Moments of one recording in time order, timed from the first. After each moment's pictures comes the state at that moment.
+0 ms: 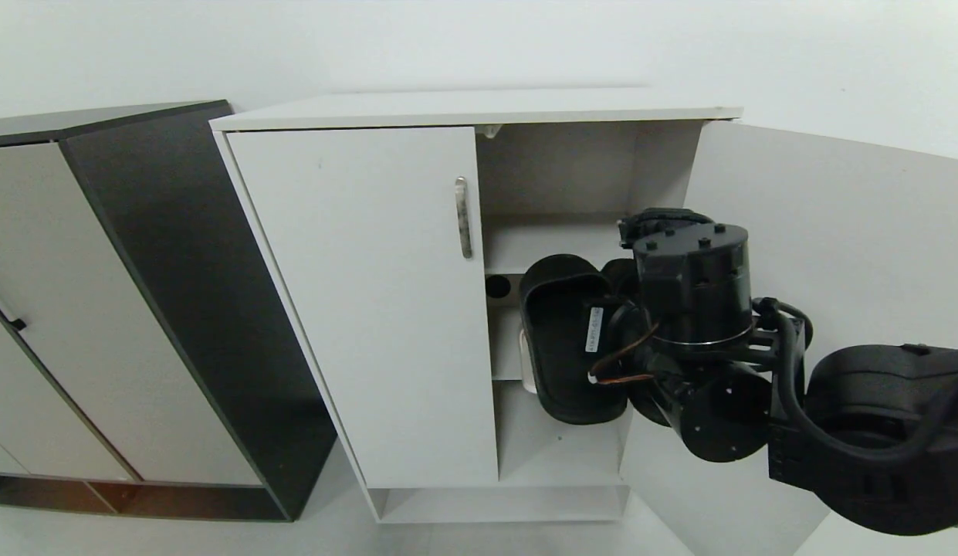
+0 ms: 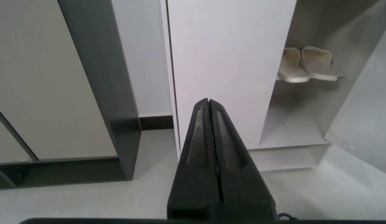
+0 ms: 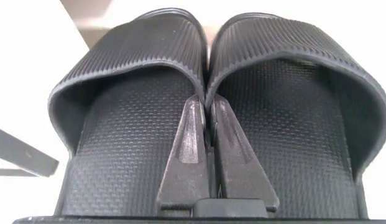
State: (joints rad) left arm 0.00 0.00 0.00 0.00 -0.02 0.02; right arm 0.89 1.79 -1.10 -0.45 -0.79 0.30
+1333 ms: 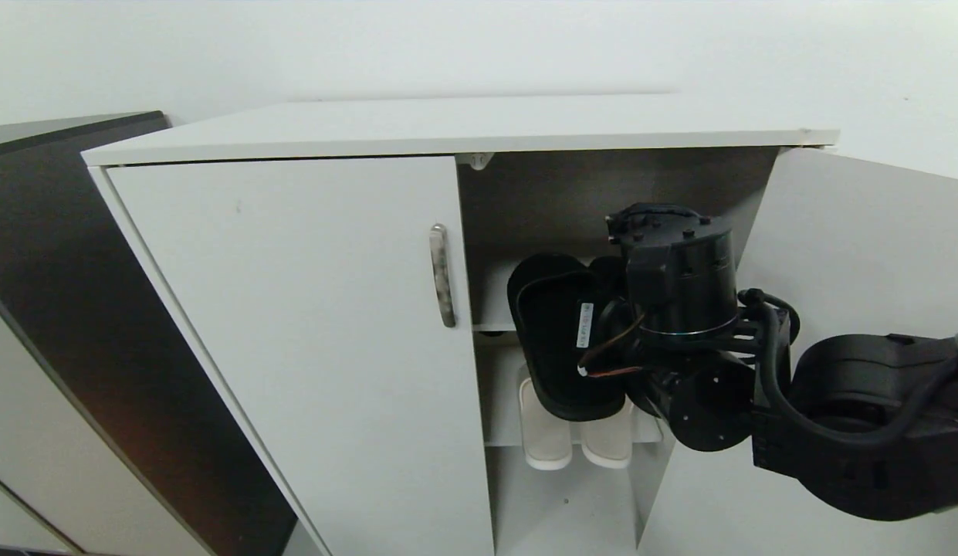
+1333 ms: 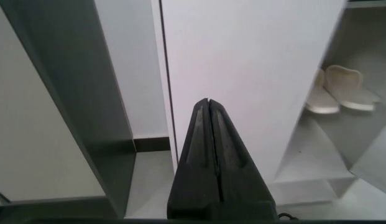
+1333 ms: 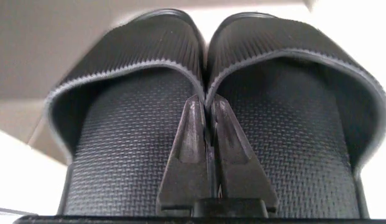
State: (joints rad) left arm 0.00 0.00 0.00 0.00 -0.02 0.02; right arm 0.88 1.81 -1.14 -0.42 -0.77 0.30
